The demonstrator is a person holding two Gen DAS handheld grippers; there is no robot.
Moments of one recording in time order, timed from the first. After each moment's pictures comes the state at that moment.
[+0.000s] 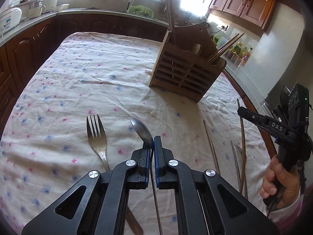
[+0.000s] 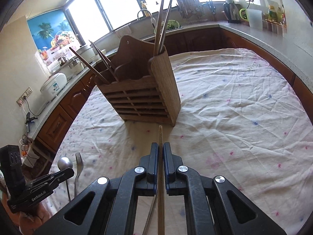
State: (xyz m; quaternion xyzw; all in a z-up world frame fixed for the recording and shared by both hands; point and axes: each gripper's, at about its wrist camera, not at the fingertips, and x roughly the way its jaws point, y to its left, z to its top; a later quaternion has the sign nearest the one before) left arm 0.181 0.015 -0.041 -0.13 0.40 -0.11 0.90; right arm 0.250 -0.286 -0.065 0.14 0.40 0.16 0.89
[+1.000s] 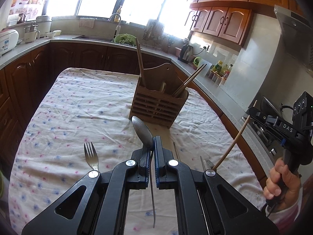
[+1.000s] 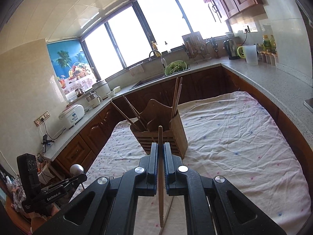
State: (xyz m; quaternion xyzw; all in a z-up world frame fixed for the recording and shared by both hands) left arm 0.134 0.008 0.033 -0.12 0.31 -0.14 0.93; right arm 0.178 -0.326 0.033 0.17 0.27 0.17 0.93
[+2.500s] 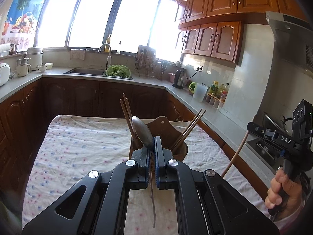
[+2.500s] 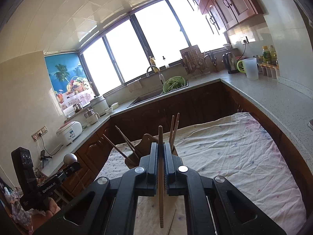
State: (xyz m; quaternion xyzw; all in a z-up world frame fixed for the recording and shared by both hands) left arm 0.214 -0.003 0.101 -0.09 0.21 -0.15 0.96; right arm 0.237 -0.341 0.067 0.18 0.22 0.16 0.95
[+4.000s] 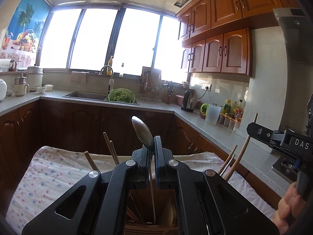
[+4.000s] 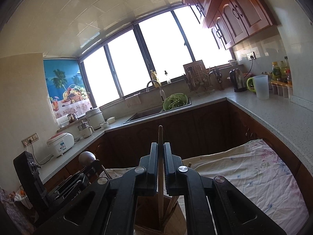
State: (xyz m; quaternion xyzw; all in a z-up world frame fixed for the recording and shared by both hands) left arm 0.340 -0.044 0.075 -0.07 0.12 -0.11 0.98; right arm 0.343 -0.309 0.058 0.16 0.16 0.15 0.96
